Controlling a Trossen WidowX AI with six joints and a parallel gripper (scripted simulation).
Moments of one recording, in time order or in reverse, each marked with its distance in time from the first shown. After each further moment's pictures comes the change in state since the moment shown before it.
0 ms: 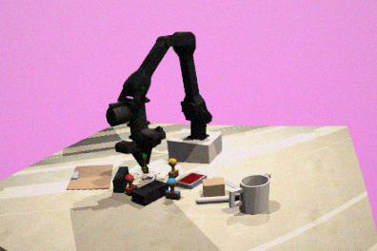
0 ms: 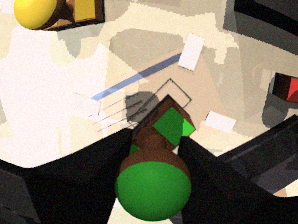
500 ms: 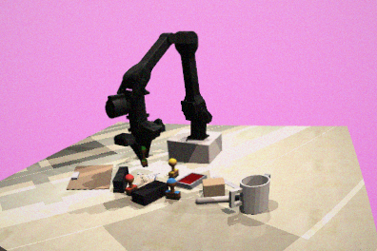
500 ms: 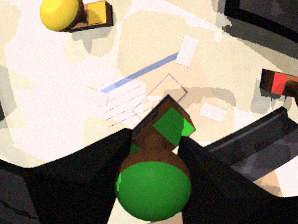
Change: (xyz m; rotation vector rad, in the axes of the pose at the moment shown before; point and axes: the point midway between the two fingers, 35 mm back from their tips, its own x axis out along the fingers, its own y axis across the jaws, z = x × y) arm -0.024 0.000 0.001 0.000 0.000 0.000
